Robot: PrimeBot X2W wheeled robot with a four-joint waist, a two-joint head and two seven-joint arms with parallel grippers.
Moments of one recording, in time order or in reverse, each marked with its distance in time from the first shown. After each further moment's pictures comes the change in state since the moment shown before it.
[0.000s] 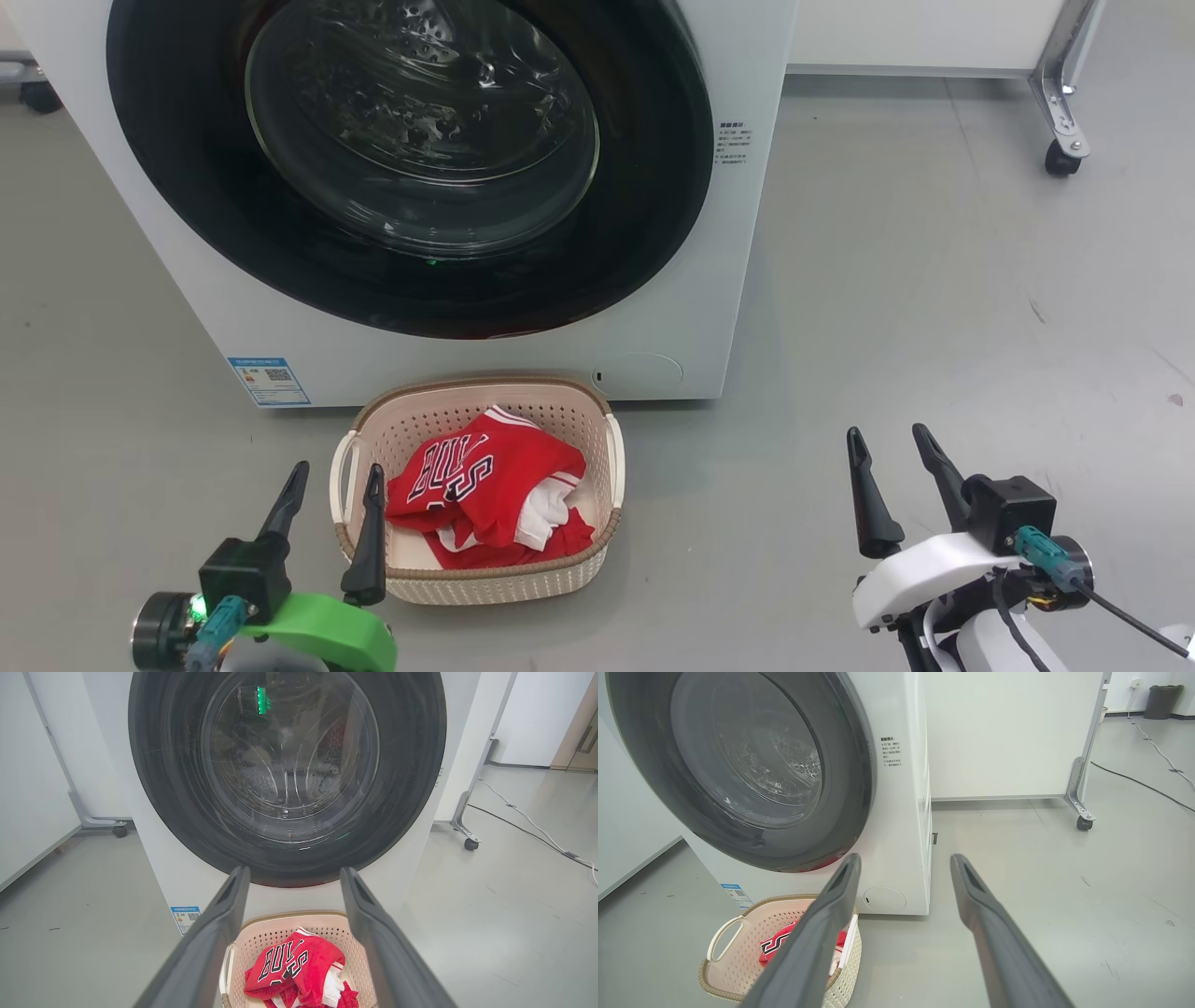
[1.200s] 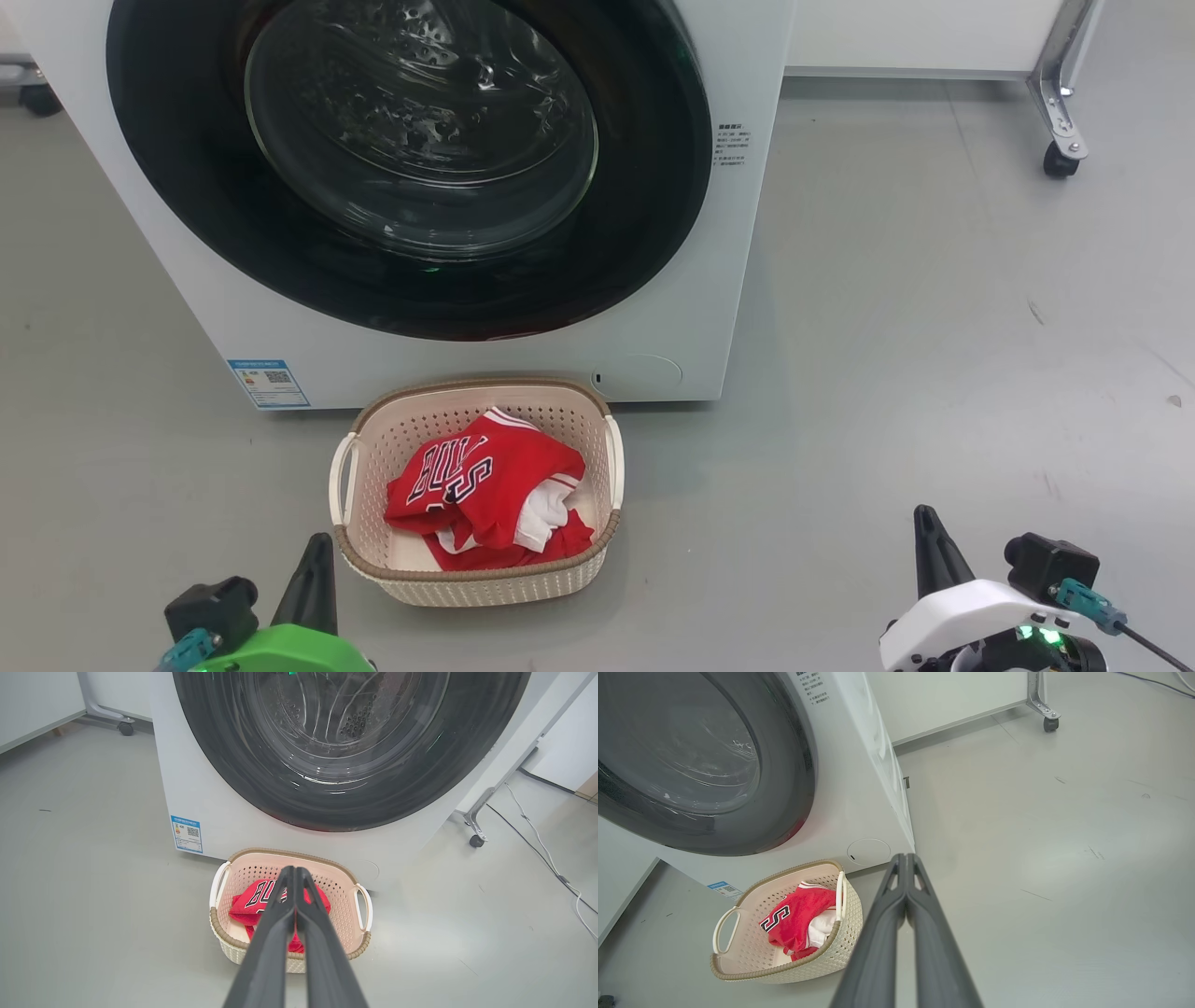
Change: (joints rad) left arm 0.050 -0.030 0.040 0.089 -0.208 -0.021 0.071; right arm 0.084 0.013 -0.047 0.056 0.216 0.003 0.055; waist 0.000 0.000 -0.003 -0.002
